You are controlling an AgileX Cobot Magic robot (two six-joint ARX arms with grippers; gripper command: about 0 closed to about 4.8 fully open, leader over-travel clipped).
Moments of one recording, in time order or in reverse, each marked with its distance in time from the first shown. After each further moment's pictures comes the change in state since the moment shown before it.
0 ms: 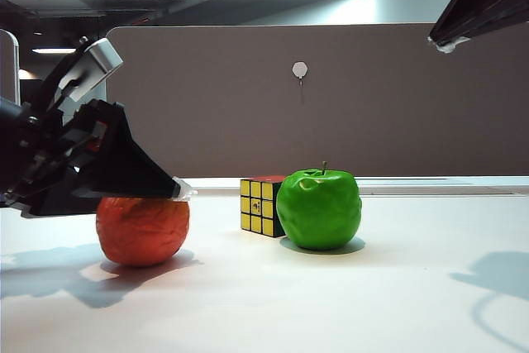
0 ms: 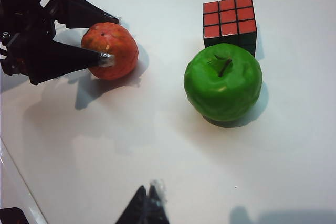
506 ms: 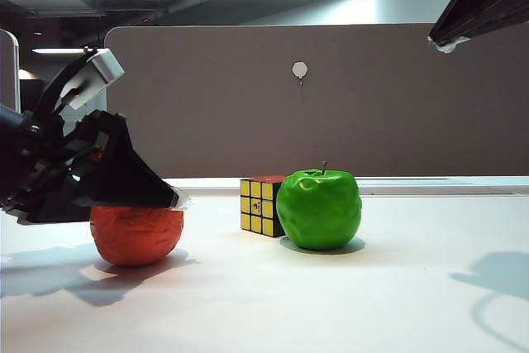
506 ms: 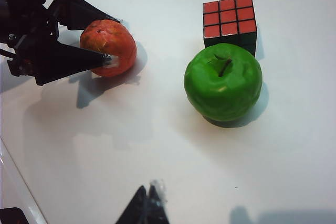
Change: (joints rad) left arm 0.000 0.023 0.002 -0.001 -0.023 0.000; right arm 0.000 0.000 0.000 0.000 0.000 0.000
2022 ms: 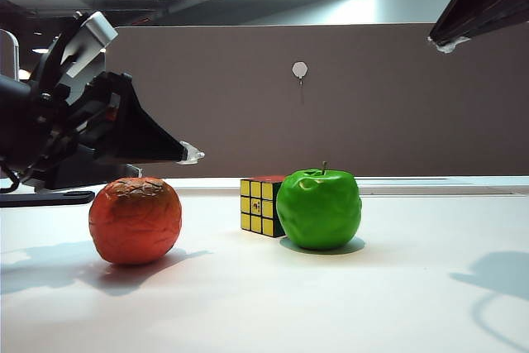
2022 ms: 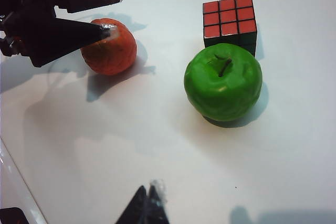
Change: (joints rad) left arm -0.002 0.000 0.002 0.165 -0.019 -0.065; right arm 0.000 0.000 0.000 0.000 0.000 0.000
